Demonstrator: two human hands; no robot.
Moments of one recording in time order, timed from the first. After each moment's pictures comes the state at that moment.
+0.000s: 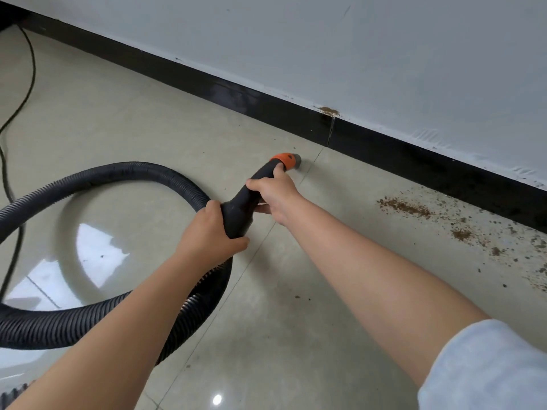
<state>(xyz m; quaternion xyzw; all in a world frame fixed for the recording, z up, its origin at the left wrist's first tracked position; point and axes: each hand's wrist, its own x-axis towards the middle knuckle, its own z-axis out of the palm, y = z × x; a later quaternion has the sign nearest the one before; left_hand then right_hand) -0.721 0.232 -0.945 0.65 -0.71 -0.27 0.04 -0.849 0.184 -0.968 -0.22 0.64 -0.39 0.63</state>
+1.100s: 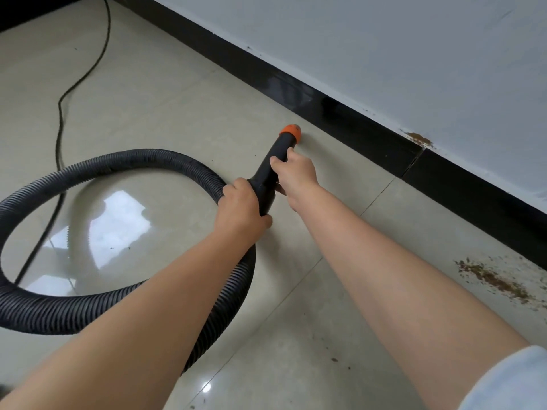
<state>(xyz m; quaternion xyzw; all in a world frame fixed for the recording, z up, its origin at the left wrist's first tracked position) -0.710 0.149 -0.972 0.75 -0.62 -0.23 0.06 -0.792 0.080 -0.995 -0.37 0.65 -0.36 0.56</state>
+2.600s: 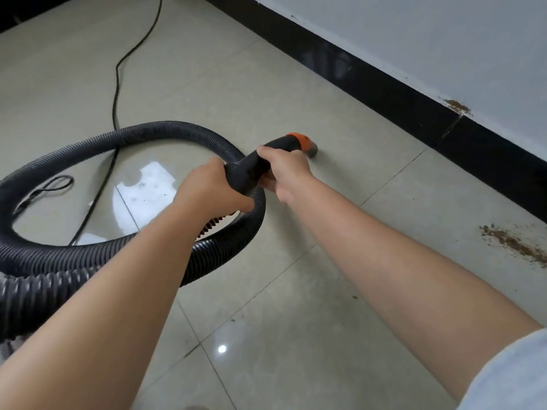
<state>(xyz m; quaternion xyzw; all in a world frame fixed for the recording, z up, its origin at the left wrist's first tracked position) -0.633 0.224 -0.905 0.79 -0.56 -0.25 0.03 -0.724 0.164 -0.965 -0.22 0.58 -0.38 0.68</state>
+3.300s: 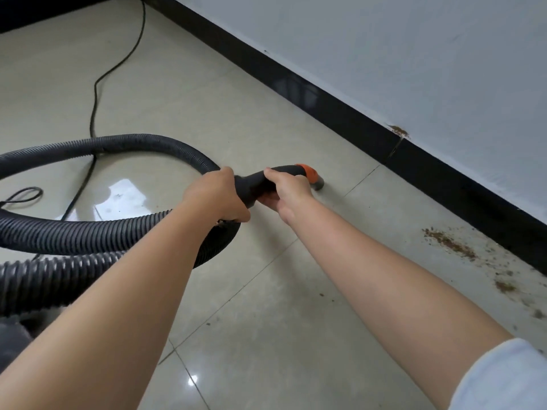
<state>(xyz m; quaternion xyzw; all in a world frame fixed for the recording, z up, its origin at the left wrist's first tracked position) -0.658 0.232 -0.898 0.75 -0.62 -0.22 -0.06 -0.761 0.197 -0.958 -0.17 0.60 -0.40 0.67</state>
